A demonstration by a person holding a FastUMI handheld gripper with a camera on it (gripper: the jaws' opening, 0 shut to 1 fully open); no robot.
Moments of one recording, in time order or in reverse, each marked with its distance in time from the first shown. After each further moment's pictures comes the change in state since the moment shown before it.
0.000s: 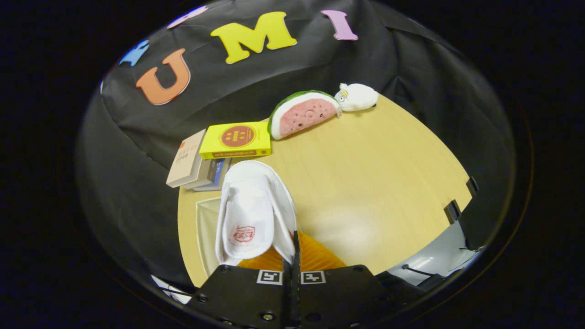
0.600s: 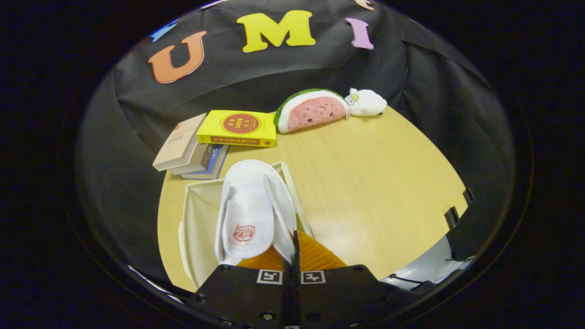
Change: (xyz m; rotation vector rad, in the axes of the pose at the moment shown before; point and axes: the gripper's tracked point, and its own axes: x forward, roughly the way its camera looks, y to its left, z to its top) arm 0.038 0.012 -0.028 -0.077 -0.067 -0.090
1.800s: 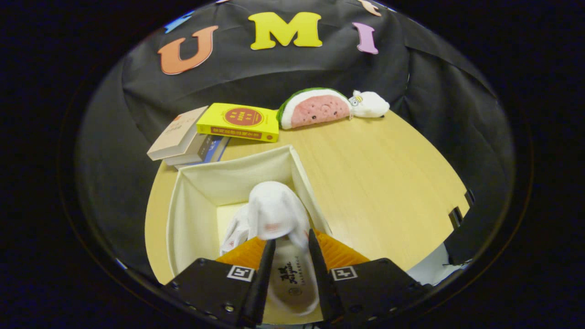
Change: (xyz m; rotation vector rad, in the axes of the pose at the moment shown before) arm 0.030 0.003 -0.022 -0.080 -0.073 -0.061
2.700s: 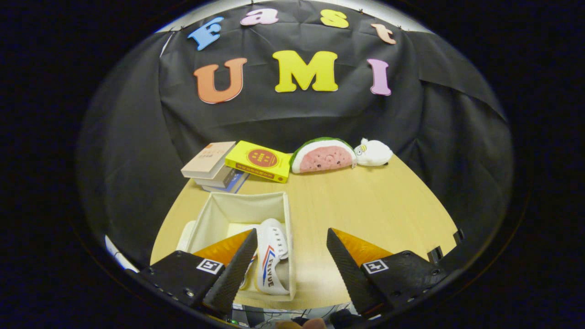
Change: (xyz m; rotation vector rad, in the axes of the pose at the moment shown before) arm -0.097 -0.057 0.049 -0.083 -0.246 0.189
